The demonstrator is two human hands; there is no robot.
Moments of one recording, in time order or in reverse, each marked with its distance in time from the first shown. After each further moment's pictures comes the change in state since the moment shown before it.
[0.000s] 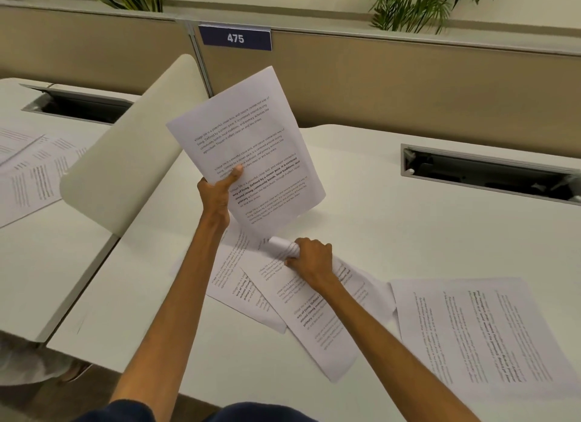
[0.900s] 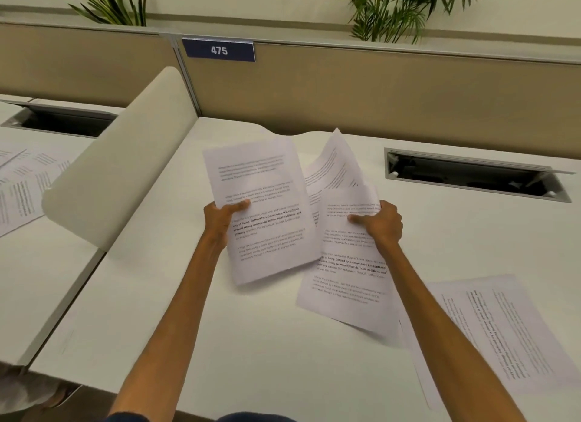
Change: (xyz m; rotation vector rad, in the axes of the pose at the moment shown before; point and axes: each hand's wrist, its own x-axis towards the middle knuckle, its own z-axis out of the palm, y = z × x) left_hand -0.009 -0.035 -0.002 0.111 -0.079 -0.245; right_hand 0.023 0.095 -0.131 0.466 0.333 0.539
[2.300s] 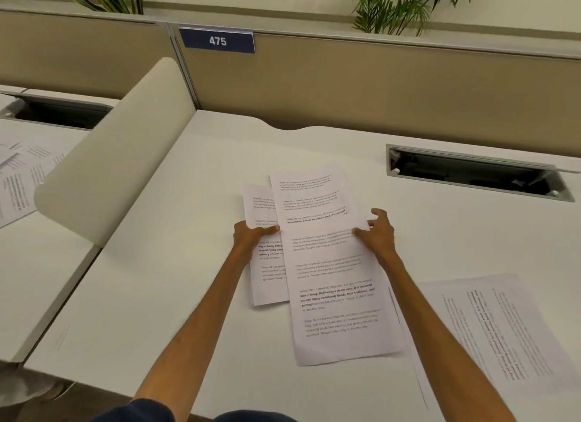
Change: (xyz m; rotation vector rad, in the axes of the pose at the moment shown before) left_hand 0.000 -0.071 0.023 0.274 -0.067 -0.208; right_hand 0.004 0.038 0.019 0.116 -0.172 -0.027
